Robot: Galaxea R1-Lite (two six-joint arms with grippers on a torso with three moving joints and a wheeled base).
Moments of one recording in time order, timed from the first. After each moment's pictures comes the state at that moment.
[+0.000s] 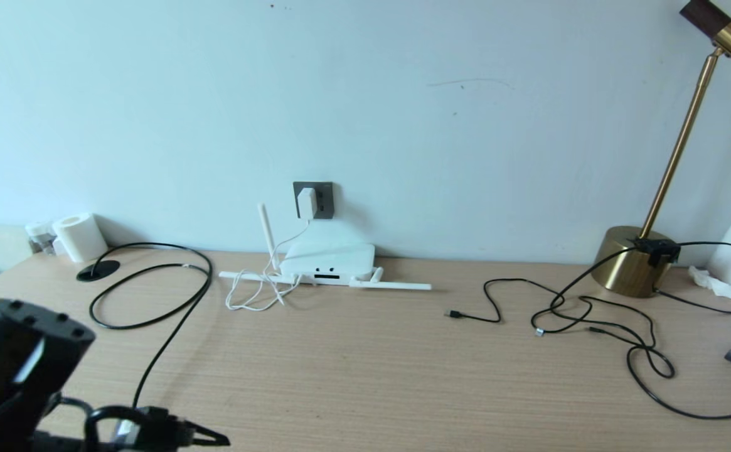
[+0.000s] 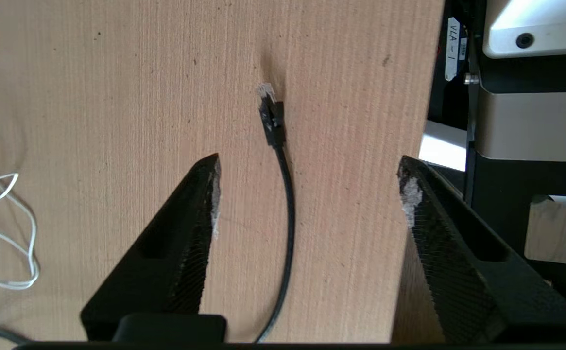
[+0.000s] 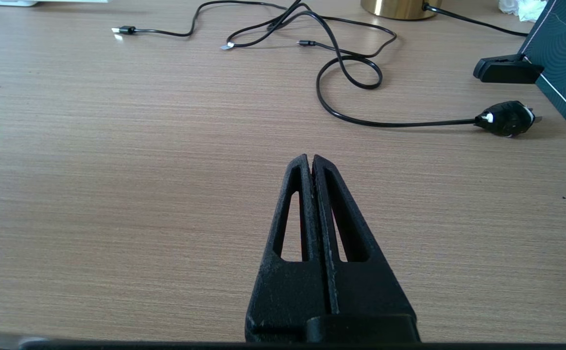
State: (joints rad) left arm -0.47 1.23 -0.68 0.41 -0.30 1.08; right arm 0.00 0.00 -0.08 0.20 -0.01 0.01
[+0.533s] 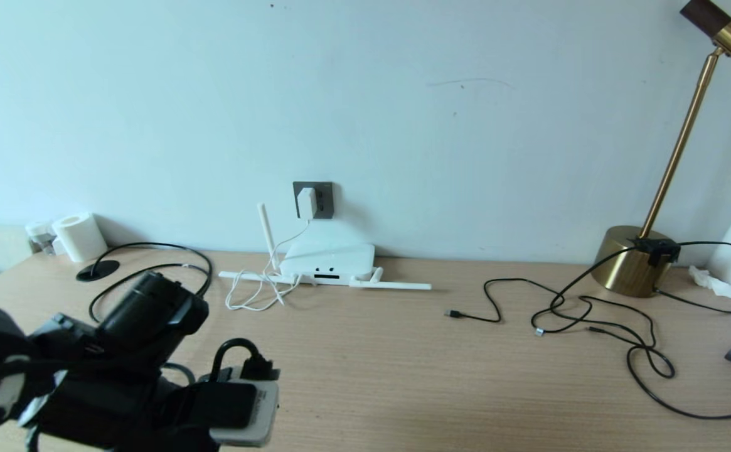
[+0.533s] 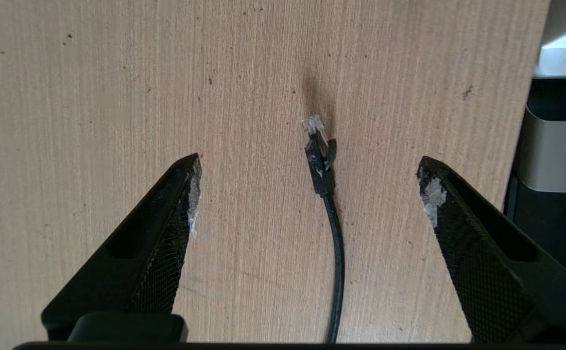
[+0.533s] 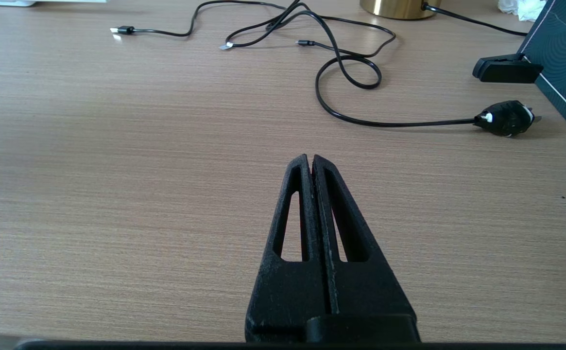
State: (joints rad) left arm -0.46 1.53 -0.78 0.34 -0.33 1.08; right arm 0.00 0.00 -0.08 0.20 -0.01 0.01
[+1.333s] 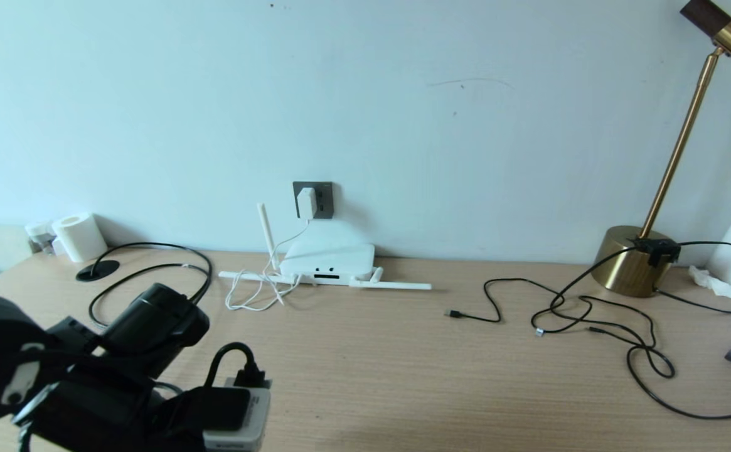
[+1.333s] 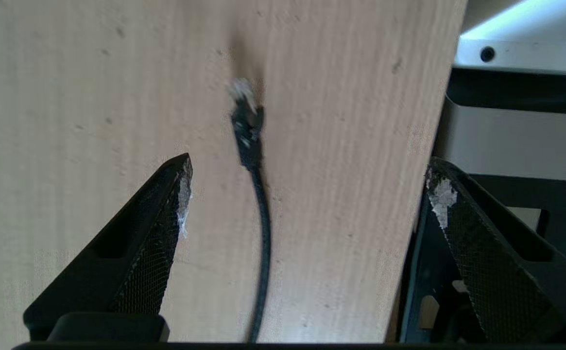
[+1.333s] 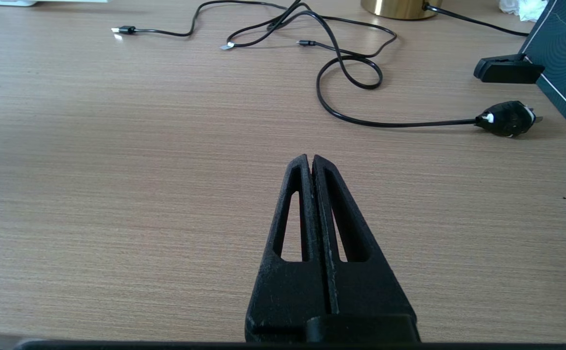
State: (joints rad) left arm -0.43 1.55 -0.79 0.49 -0.39 1.01; right arm 0.00 0.00 -0.08 0.20 -0.01 0.01
